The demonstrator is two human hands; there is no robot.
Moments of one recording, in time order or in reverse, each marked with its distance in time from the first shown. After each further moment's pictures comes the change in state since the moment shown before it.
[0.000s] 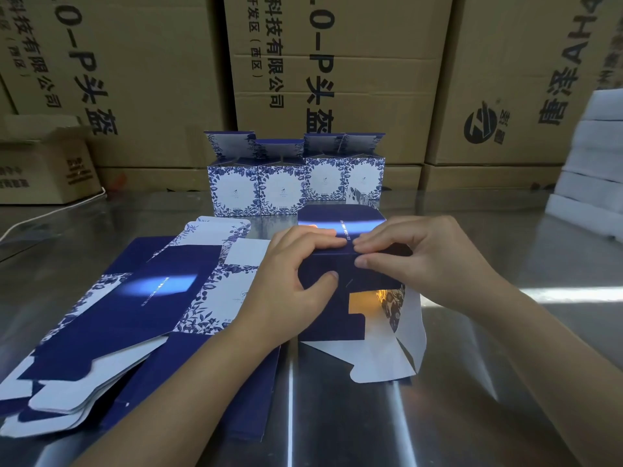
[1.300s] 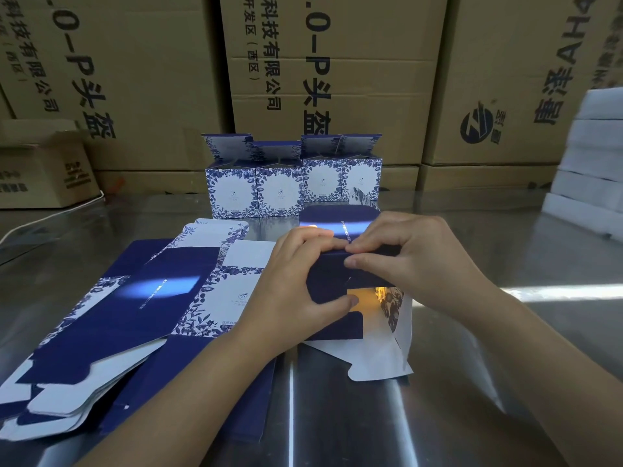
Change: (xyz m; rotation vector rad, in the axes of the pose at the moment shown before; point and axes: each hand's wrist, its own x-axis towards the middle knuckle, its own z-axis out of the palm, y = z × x) left_hand -0.004 -0.003 0.004 0.126 -0.059 0.073; right_hand 0.001 -0.004 0.007 -0.066 0.044 -0.024
